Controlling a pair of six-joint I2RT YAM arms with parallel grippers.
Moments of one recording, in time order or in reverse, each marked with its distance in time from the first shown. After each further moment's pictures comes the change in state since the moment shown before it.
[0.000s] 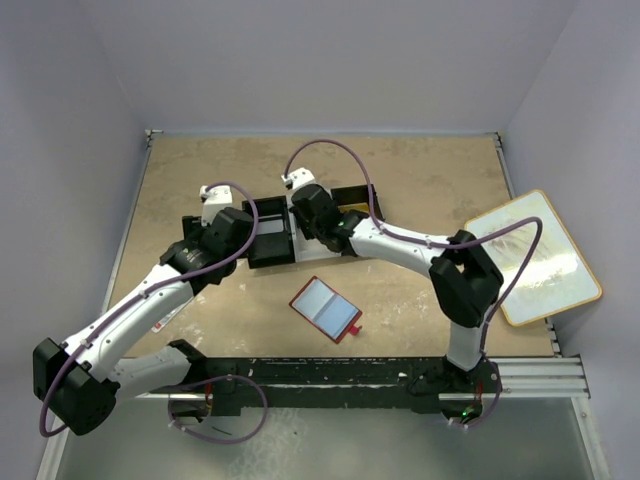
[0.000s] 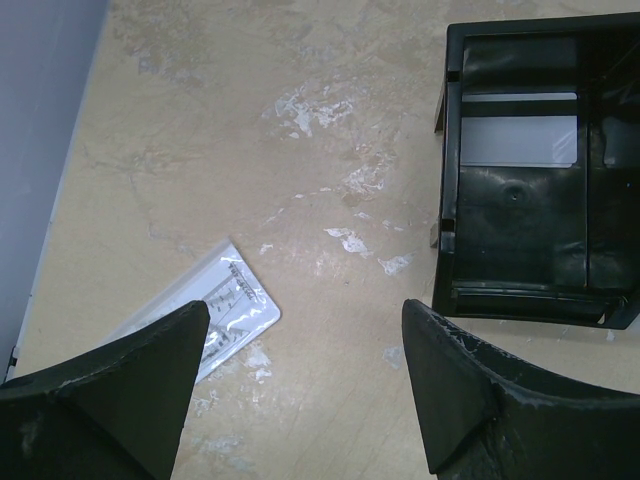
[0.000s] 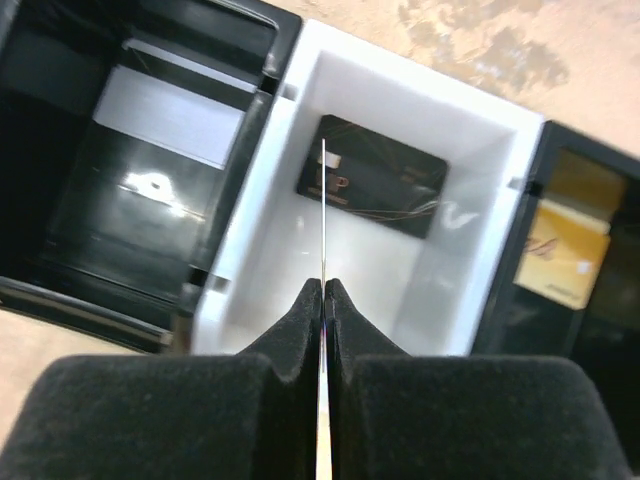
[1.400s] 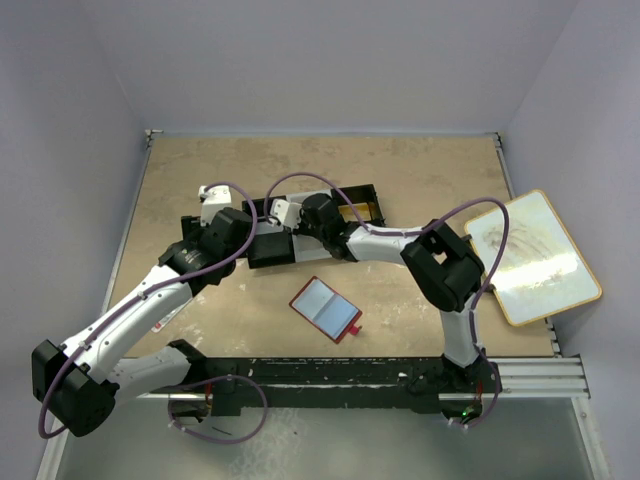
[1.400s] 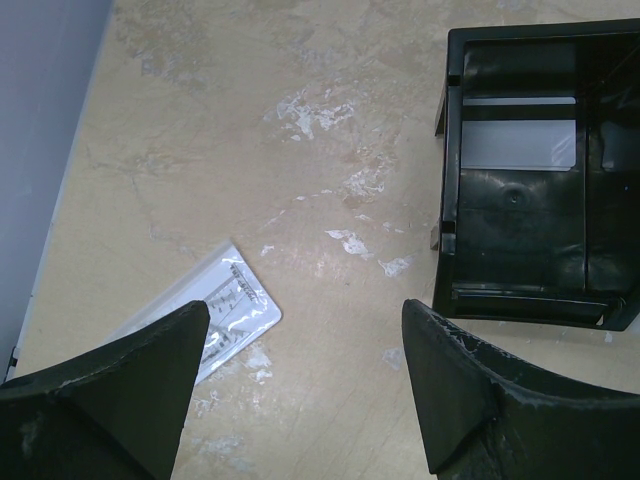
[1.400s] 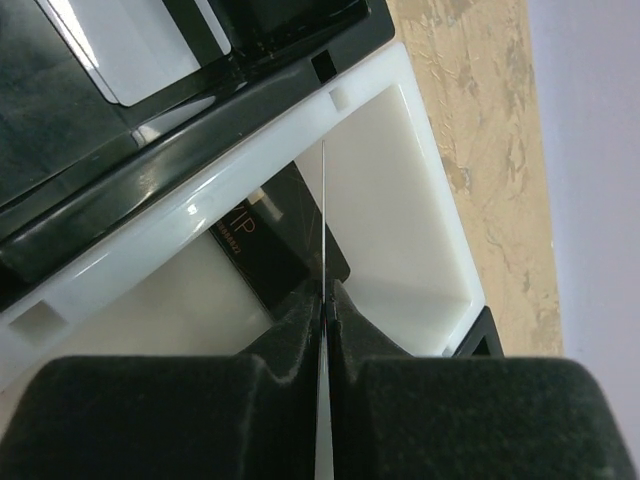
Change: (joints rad) left arm 0.000 -0.009 0.000 0.000 -0.004 0.000; right arm -0.072 0.112 -0.188 0.439 -0.142 -0.978
